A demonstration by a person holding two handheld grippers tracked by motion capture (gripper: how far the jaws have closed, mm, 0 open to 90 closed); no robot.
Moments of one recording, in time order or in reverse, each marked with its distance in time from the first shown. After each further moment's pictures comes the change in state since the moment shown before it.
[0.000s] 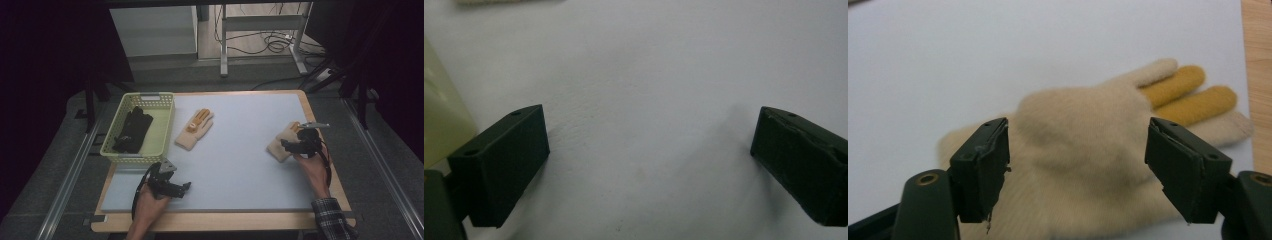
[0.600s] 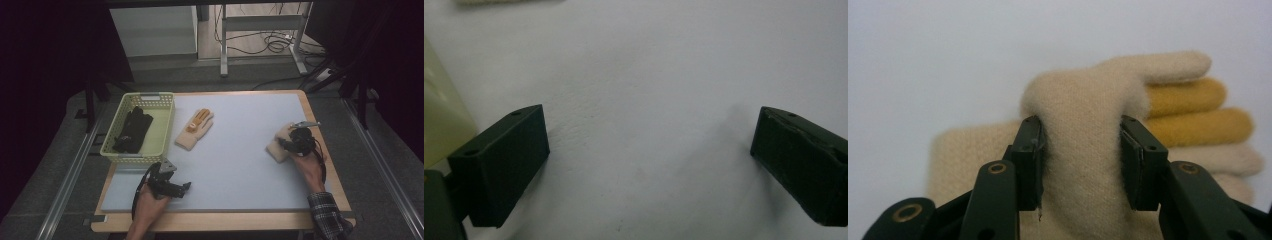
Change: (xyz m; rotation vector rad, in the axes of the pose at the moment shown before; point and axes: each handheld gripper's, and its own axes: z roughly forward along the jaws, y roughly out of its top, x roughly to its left) left arm 0.000 0.000 0.000 0.000 0.000 0.000; right arm 0.008 0.002 0.013 0.030 0.038 -0.062
